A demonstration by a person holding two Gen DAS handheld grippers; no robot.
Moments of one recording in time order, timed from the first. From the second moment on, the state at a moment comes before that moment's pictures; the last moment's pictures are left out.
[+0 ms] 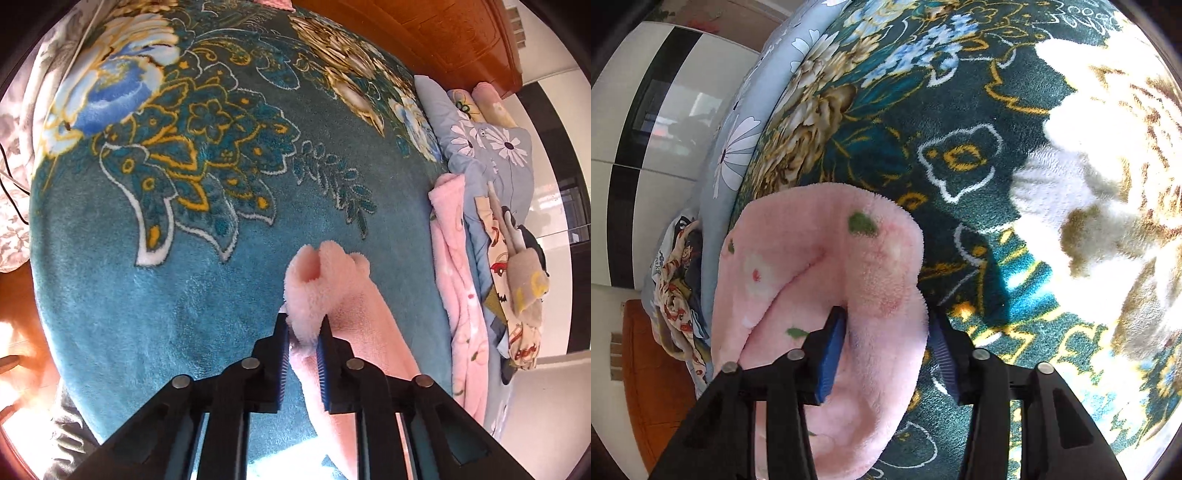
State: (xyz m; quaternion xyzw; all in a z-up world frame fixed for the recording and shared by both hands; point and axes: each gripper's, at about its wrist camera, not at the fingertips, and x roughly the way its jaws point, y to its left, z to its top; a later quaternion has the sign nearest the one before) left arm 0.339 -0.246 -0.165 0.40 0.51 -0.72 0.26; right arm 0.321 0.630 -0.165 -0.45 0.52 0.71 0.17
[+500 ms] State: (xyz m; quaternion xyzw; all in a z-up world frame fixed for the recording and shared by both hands) left arm 0.282 -0.270 0.057 0.31 0.34 -0.87 0.16; right arm 0.267 0.616 0.064 -0.31 0.44 0.85 0.02
